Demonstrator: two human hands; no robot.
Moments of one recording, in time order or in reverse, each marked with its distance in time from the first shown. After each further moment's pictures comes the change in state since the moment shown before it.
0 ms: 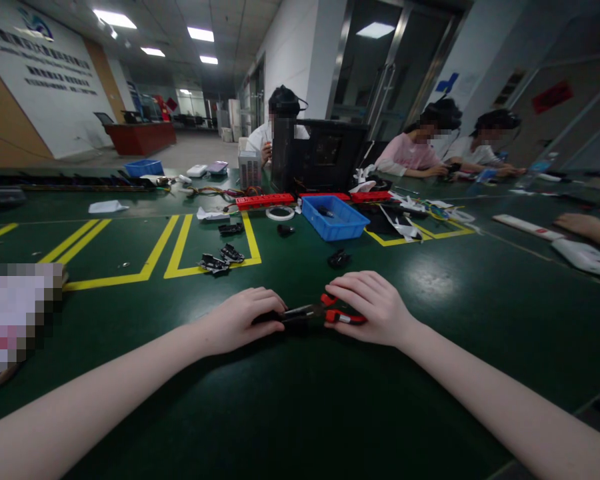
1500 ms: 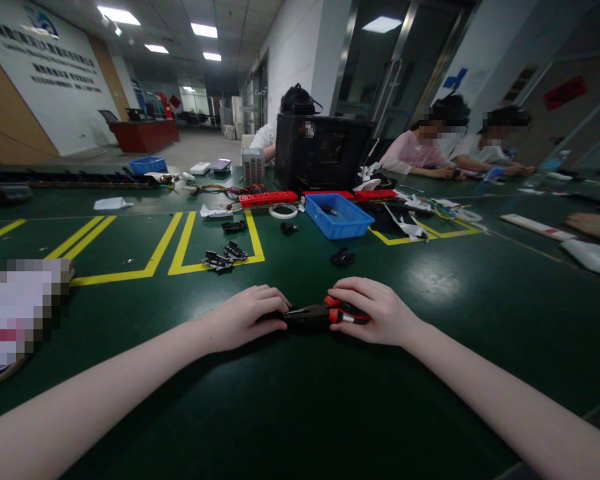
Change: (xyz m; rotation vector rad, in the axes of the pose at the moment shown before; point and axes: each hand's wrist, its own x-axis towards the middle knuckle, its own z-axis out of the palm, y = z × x) left_hand -0.001 -0.004 0.002 0.020 -0.018 0.023; right_hand -0.003 0.000 0.002 0.193 -0.114 0.076
